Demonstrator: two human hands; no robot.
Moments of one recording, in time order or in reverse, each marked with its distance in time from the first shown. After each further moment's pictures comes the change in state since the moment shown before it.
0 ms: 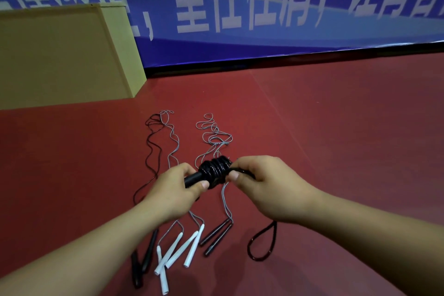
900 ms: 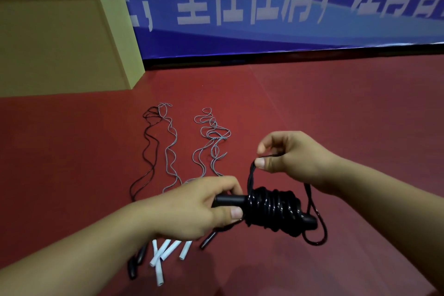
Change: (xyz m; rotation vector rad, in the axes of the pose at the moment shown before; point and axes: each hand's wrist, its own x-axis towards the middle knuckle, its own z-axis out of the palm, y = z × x) left_hand -0.039 0.037 -0.010 -0.331 -0.709 0.397; right_hand 0.012 0.038 -0.039 0.373 0.000 0.250
